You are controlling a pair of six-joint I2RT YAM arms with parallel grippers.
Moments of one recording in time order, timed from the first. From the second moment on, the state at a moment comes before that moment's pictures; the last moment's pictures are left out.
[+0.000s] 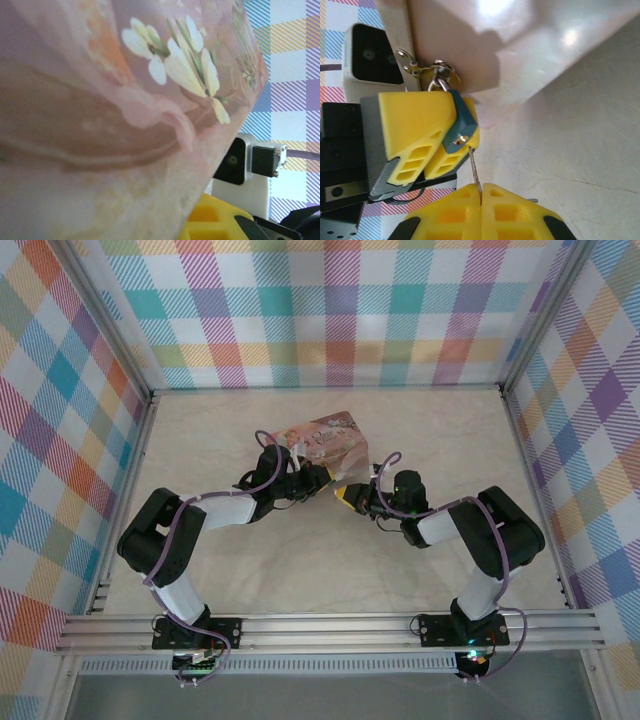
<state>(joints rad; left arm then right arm) -0.55 1.71 0.85 0.39 0.48 -1.08 0.49 1.72 0.51 0.95 -0.66 1.20</state>
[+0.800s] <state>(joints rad) -0.55 1.71 0.84 0.42 0.48 -1.09 0.49 1.74 0.51 0.99 -0.66 1.25</state>
